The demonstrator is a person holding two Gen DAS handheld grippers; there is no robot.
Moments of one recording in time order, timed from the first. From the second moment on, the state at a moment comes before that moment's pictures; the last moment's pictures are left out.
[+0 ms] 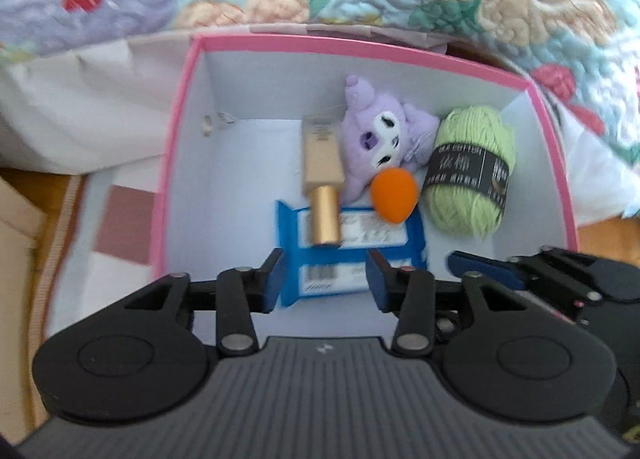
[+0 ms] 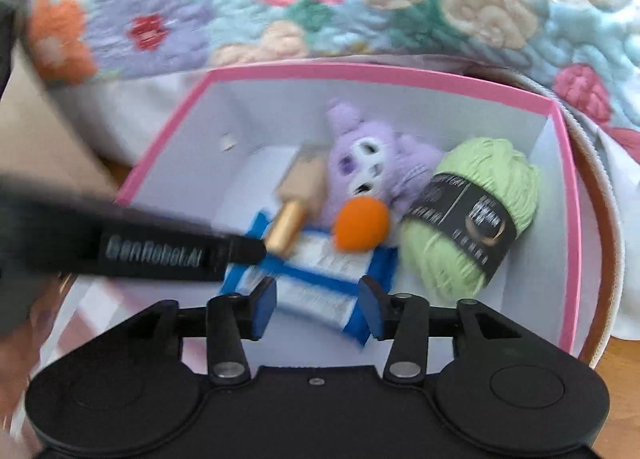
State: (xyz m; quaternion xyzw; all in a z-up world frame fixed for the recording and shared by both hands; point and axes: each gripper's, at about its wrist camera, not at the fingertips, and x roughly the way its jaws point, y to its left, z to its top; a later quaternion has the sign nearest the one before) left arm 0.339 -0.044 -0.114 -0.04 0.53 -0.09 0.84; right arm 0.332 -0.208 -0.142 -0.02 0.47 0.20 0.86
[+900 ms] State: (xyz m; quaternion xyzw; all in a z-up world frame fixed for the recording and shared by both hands) left arm 0.178 0.000 0.035 0.02 0.51 -0.01 0.86; right arm 0.184 -0.213 -0.003 -0.04 0.42 0.23 0.88
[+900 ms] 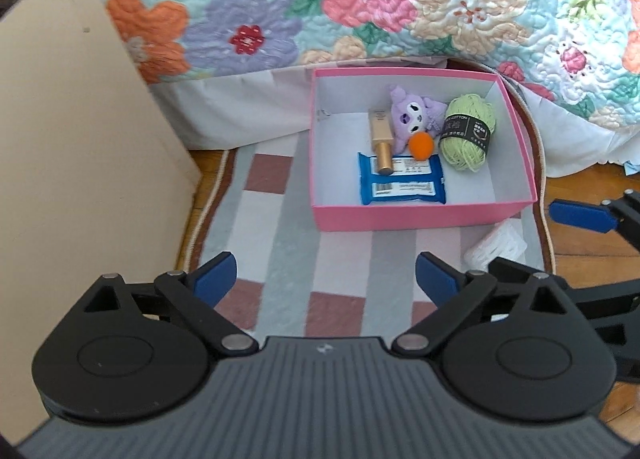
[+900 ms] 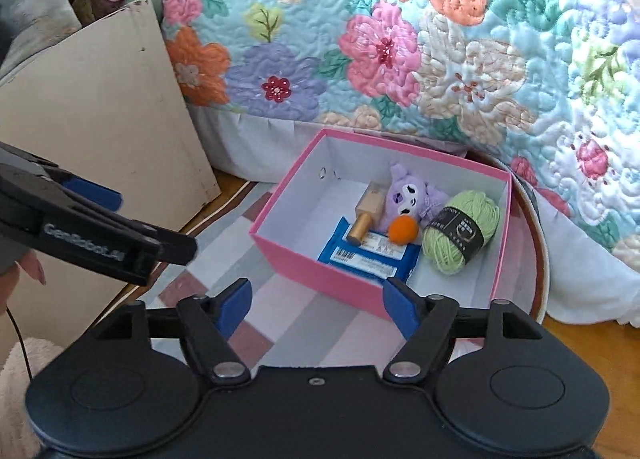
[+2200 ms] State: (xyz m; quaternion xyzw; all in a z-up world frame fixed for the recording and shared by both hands) left arm 0.098 -0.026 0.000 0.09 0.54 -0.06 0.83; right arm 0.095 -0.214 -0.015 -0.07 0.51 0.21 0.83
